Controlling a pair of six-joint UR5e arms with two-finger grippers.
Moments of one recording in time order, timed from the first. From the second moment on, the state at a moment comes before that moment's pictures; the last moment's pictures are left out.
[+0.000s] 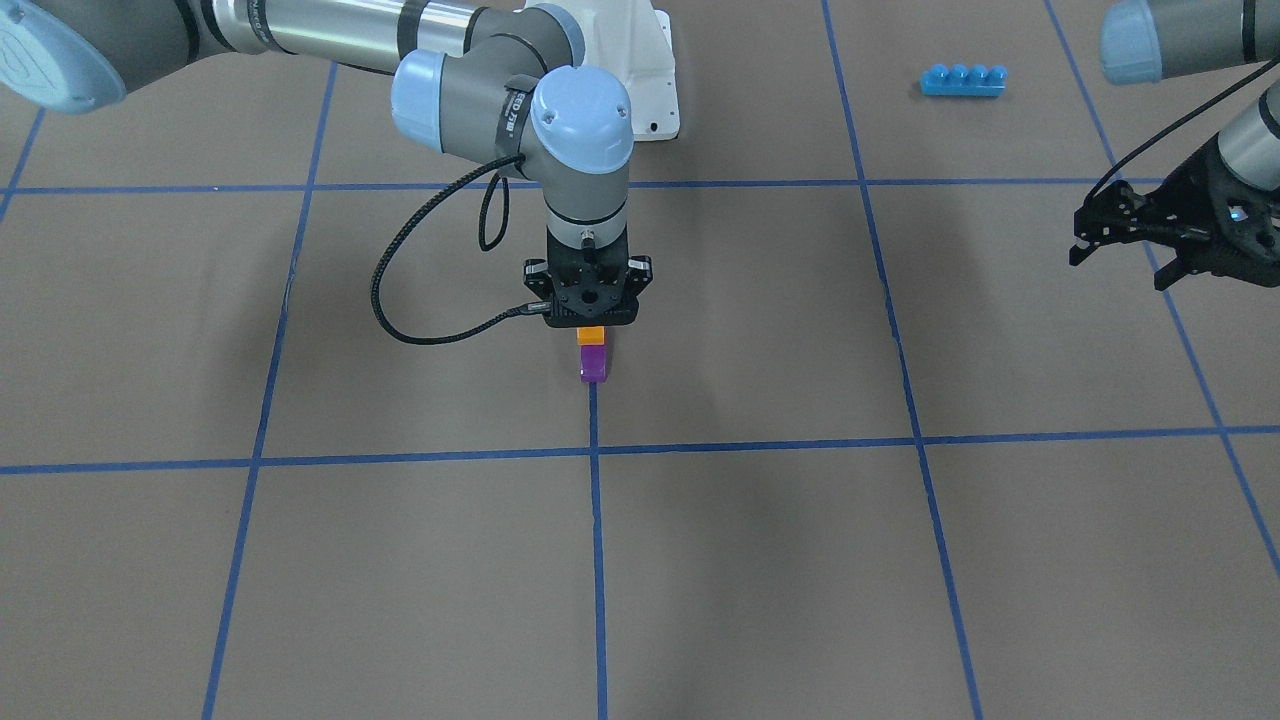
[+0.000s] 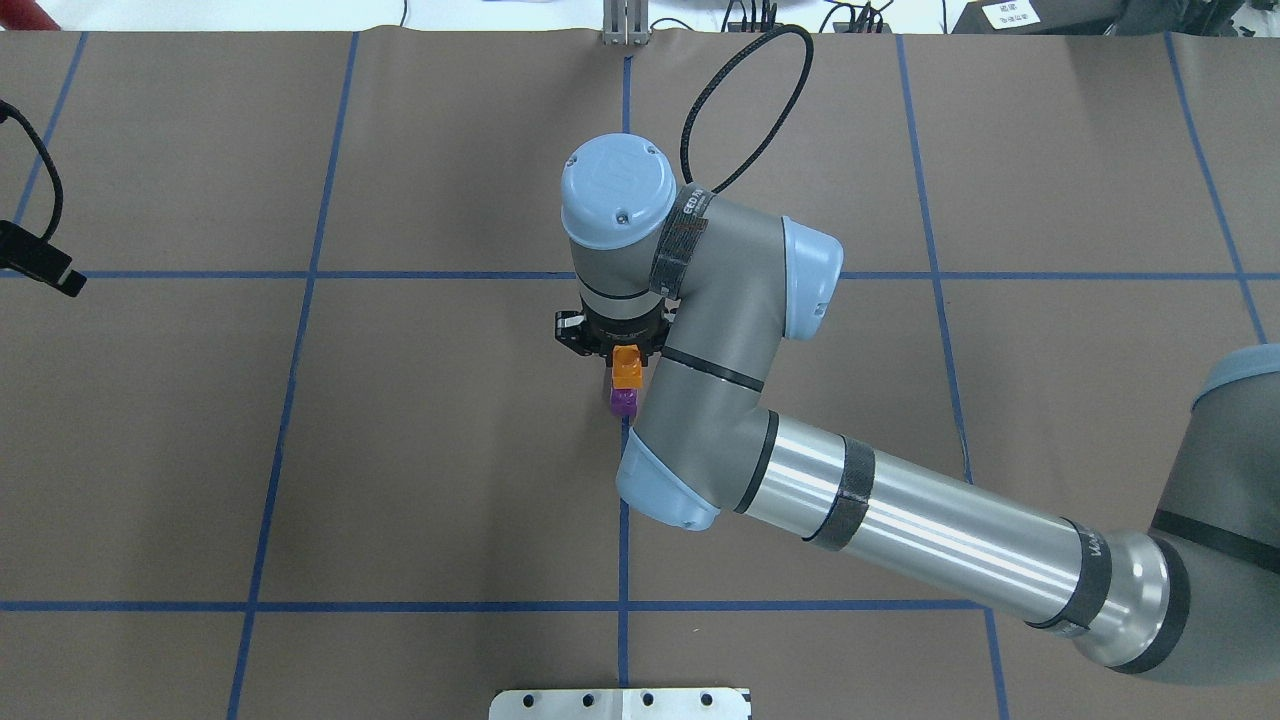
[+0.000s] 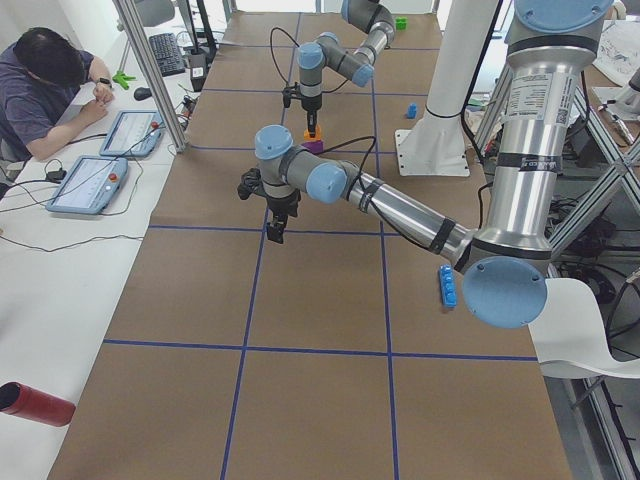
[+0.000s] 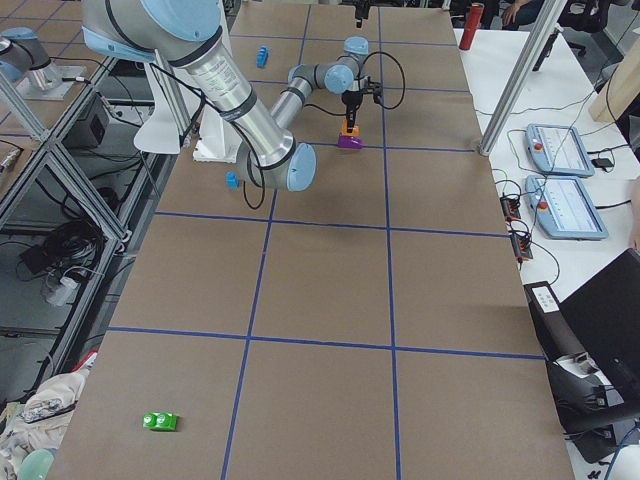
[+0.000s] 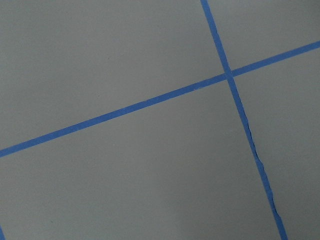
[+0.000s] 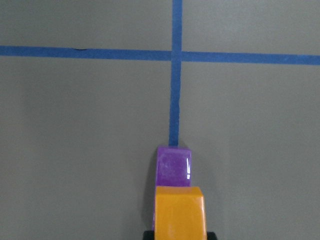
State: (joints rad) left arm -1.18 -1.66 -1.93 -1.54 -2.32 -0.23; right arm 0.53 -0.66 1.45 -1.67 1.92 1.16
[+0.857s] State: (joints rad) left arm -1.18 -1.66 -1.93 -1.54 -2.32 -0.24; right arm 0.51 -0.66 1.45 -1.69 1.91 1.18
